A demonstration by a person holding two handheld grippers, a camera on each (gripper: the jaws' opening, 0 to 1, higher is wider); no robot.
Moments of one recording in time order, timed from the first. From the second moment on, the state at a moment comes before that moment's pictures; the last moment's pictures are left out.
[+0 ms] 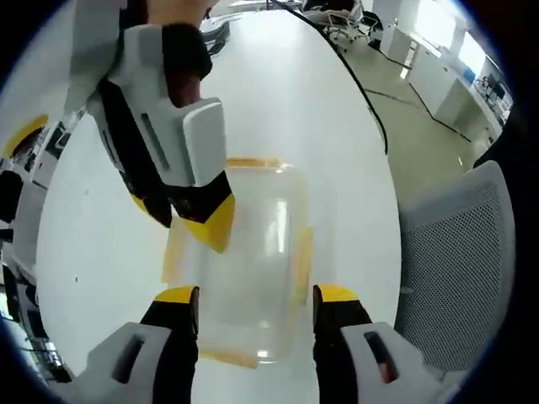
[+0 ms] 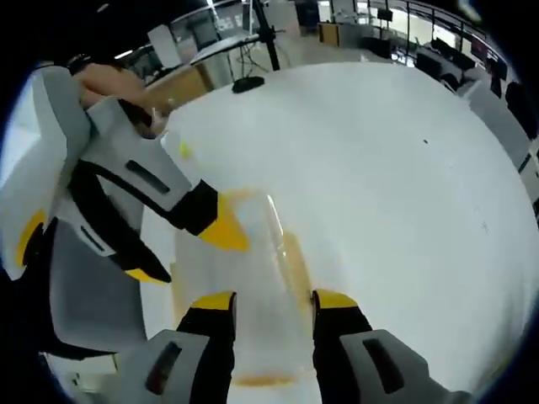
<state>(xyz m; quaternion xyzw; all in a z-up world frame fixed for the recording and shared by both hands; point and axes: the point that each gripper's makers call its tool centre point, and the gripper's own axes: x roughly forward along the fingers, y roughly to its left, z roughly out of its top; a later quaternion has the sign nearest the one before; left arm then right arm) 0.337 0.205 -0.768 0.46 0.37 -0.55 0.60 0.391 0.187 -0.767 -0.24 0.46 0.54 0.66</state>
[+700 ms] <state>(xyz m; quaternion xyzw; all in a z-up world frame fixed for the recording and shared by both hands) 0.338 0.204 -0.778 0.54 0.33 -0.47 0.61 0.389 0.196 -0.774 -0.23 0.53 0.58 0.58</state>
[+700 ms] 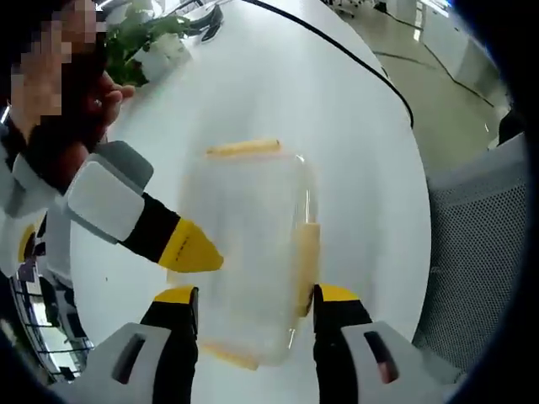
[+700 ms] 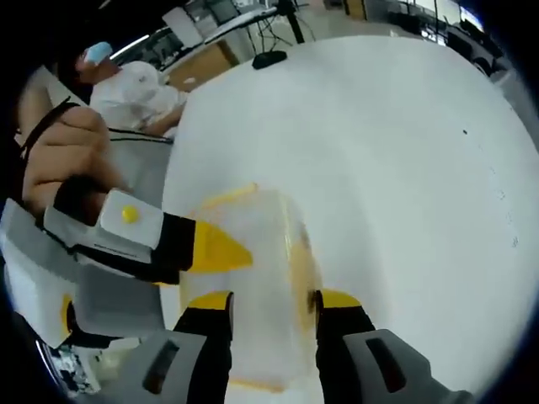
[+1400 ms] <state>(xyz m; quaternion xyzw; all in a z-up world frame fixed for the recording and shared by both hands) 0.340 0.206 -0.775 0.55 0.33 -0.46 0.61 0.386 0.195 -0.772 -0.22 0.54 0.59 0.56</state>
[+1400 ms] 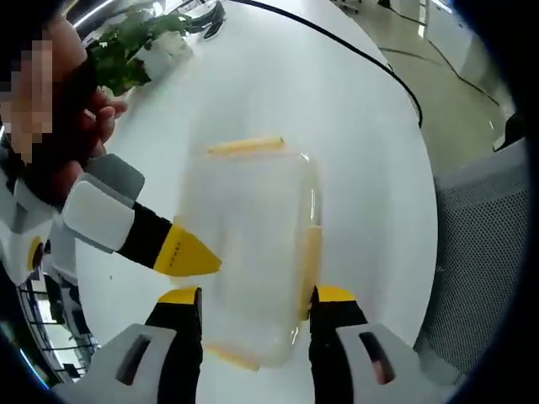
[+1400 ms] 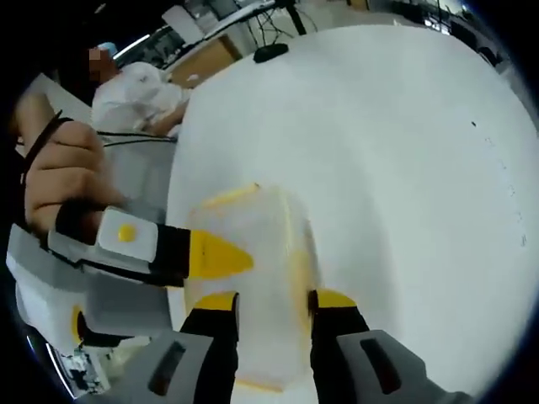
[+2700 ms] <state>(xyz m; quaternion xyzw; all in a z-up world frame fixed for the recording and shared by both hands) 0.325 0.203 -0.761 0.45 0.39 -0.55 0.59 0.382 0.178 -0.751 -0.27 0.49 0.58 0.60</state>
